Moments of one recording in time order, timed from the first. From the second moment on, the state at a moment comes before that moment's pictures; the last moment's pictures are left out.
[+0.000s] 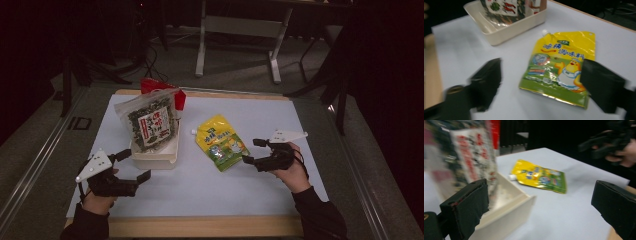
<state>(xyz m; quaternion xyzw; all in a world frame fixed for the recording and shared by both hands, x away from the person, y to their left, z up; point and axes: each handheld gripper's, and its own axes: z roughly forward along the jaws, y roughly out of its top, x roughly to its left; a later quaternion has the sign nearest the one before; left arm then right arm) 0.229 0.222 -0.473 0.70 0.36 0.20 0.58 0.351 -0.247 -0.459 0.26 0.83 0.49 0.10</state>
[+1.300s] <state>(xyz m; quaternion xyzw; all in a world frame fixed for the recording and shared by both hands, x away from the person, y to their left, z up) 0.216 0.170 -0.517 0.74 0.30 0.17 0.58 0.502 -0.088 -0.508 0.27 0.87 0.41 0.04</state>
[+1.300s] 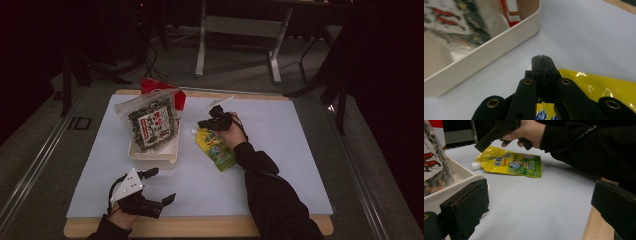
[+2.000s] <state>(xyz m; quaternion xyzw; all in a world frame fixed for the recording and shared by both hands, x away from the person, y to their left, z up) 0.215 0.169 -0.517 0.75 0.29 0.17 0.58 0.525 -0.060 -0.529 0.30 0.90 0.32 0.06</state>
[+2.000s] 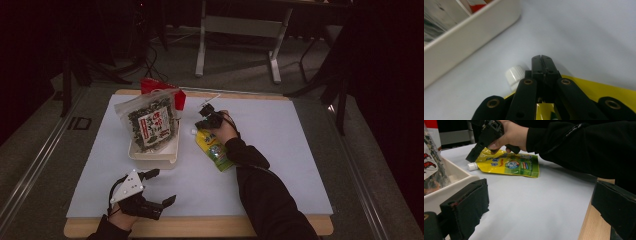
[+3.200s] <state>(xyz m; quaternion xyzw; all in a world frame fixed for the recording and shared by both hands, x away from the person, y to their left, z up) 0.216 0.167 -0.518 0.75 0.28 0.16 0.57 0.530 -0.065 -0.530 0.31 0.90 0.29 0.08</state>
